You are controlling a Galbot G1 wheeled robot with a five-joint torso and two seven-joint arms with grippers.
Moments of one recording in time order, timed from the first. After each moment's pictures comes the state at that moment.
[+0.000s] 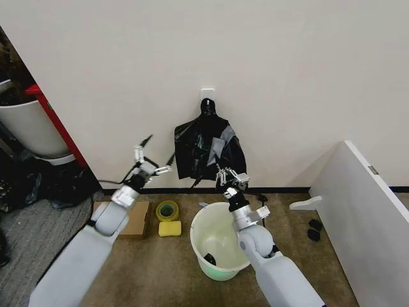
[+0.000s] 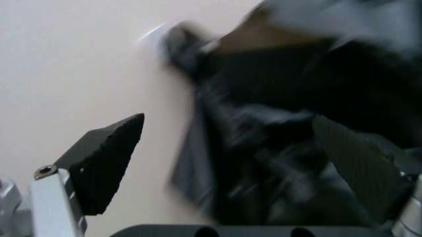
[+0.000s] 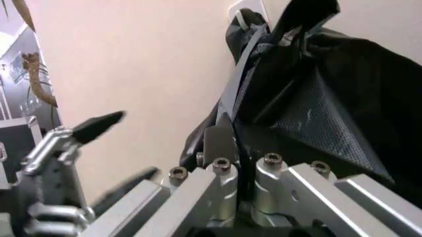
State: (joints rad) left arm 0.80 -0.98 -0.12 -1.50 0.14 -0.64 0.10; right arm -1.04 1.39 0.10 1.63 0.50 0.46 -0.17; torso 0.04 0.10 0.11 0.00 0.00
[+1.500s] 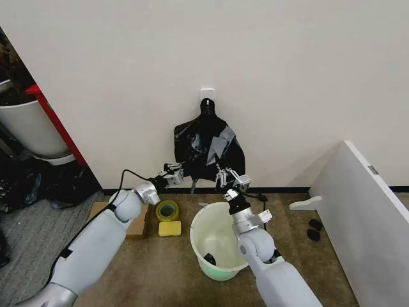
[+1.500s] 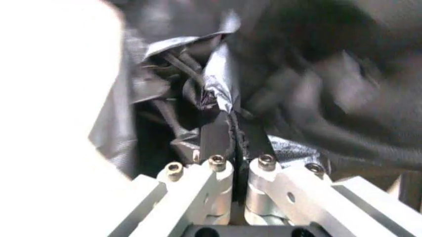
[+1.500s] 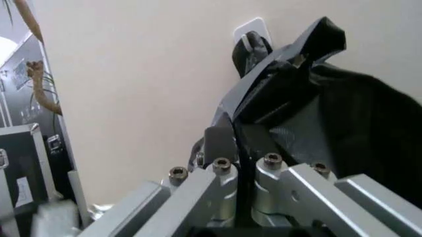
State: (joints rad) left arm 0.80 -1.06 -0.14 -1.44 0.13 -0.51 0.18; right arm -1.09 1.39 0.13 1.69 0.47 0.46 -0.16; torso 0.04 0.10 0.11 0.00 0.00
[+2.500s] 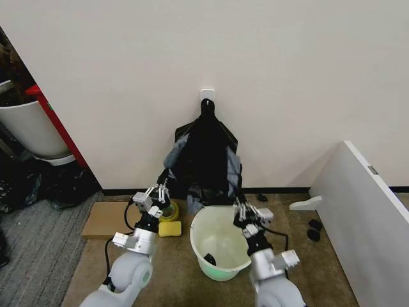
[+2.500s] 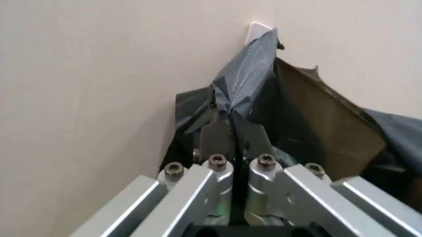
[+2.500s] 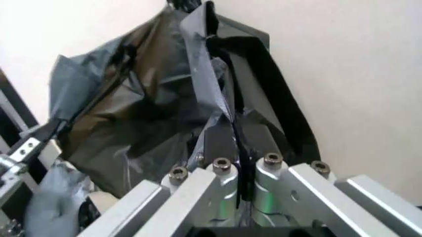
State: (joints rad) left arm 1.32 -1.12 -0.22 -1.87 -0.57 -0.54 0.01; right arm -1.53 1.19 0.11 2.10 0.45 0.32 0.18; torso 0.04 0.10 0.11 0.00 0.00
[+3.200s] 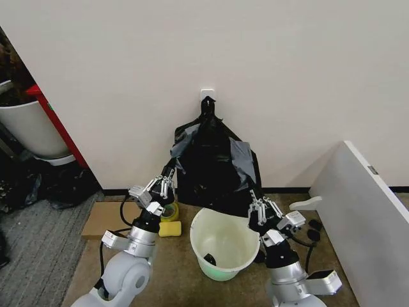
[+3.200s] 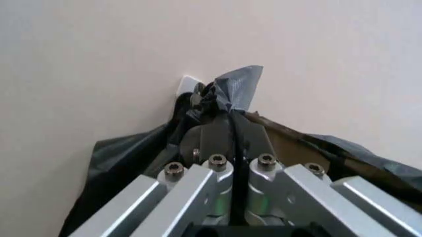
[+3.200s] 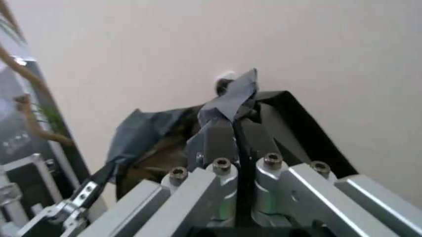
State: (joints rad) left arm 1.34 -1.08 -0.20 -2.08 -0.71 -0.47 0.07; right arm -1.63 1.16 0.17 2.31 0.48 0.41 0.10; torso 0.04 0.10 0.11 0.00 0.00
